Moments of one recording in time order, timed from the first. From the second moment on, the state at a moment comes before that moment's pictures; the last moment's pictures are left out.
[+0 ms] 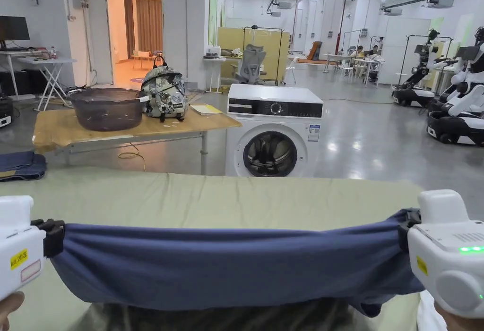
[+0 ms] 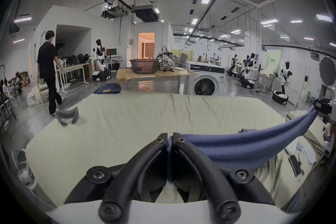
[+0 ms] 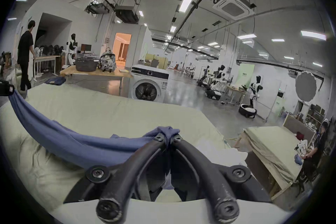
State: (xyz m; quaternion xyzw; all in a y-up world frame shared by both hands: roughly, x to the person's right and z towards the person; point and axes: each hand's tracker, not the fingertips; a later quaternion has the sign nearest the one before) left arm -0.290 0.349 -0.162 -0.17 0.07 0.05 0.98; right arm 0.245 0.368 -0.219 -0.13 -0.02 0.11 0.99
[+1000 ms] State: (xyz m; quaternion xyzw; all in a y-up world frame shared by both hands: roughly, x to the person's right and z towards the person) left arm -0.288 0.134 -0.087 -0.45 0.05 0.02 0.89; right arm 0.287 0.107 -0.144 -0.48 0.03 0.10 0.87
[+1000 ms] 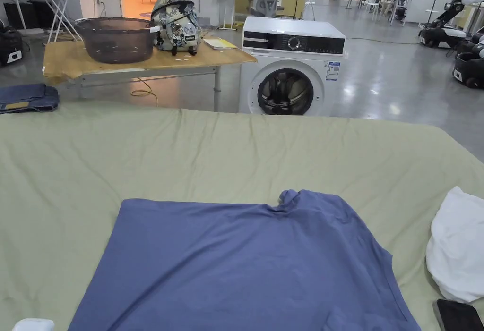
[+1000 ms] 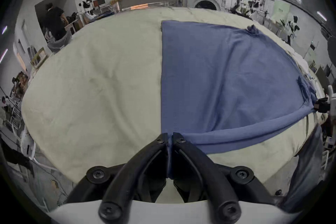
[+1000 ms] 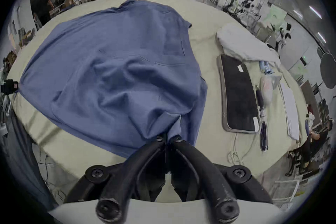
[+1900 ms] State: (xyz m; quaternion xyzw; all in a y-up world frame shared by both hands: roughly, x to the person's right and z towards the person) left arm -0.211 0.257 -0.114 -0.14 0.06 0.03 0.99; right arm 0.178 0.250 -0.165 -0.10 0.04 -0.01 0.99
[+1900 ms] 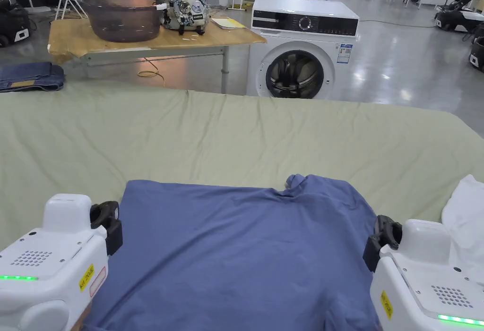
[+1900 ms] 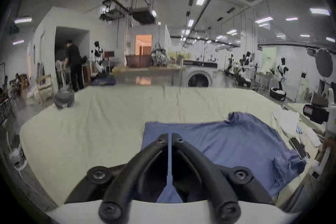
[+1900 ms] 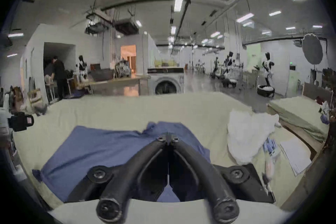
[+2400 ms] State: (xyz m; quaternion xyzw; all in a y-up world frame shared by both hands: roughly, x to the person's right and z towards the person) left arm -0.280 0.217 -0.109 -0.37 0.07 0.05 0.93; right arm 0.183 0.234 -0.169 -0.13 0.05 0.02 0.99
